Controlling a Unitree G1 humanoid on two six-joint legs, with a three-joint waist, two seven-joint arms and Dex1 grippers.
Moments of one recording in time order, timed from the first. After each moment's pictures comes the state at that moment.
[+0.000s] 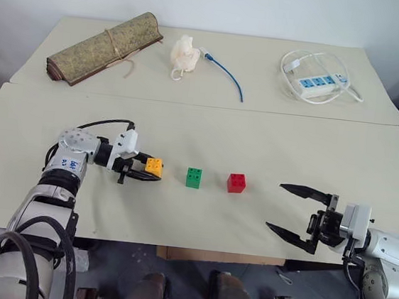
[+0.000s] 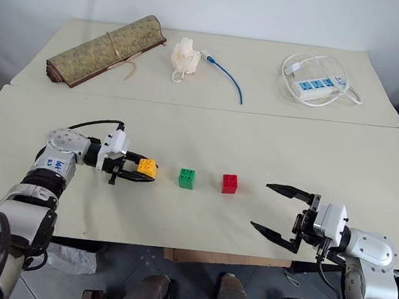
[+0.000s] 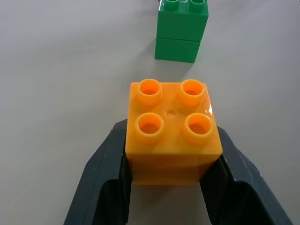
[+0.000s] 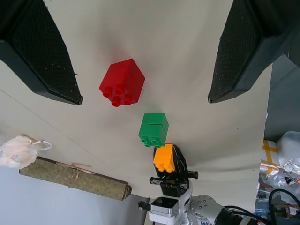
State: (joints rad) left arm -0.90 0.55 -0.11 1.12 -0.11 -0.42 -1.50; right arm 0.01 -0.63 -0.20 -0.06 0.55 -0.26 1.30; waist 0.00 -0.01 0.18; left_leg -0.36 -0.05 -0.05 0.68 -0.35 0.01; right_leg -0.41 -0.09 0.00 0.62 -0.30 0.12
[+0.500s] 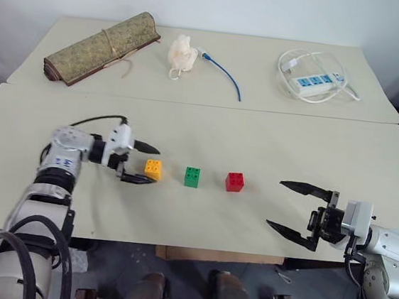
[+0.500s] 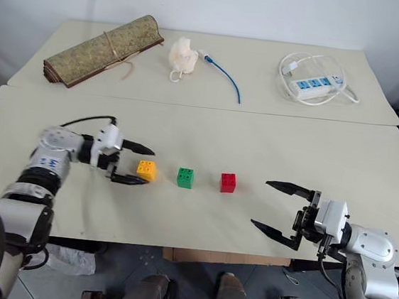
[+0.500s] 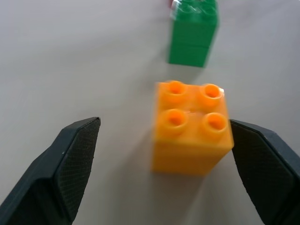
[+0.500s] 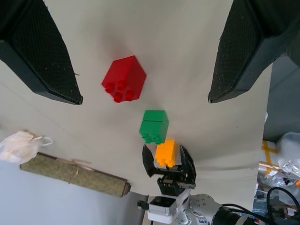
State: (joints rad) left arm -0.80 0.68 0.02 0.96 -0.18 -0.36 -1.50; right arm -0.06 -0.64 -0.20 -0.05 0.59 -0.22 1.34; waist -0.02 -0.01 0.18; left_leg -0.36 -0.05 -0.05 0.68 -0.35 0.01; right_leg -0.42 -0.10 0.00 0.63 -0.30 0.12
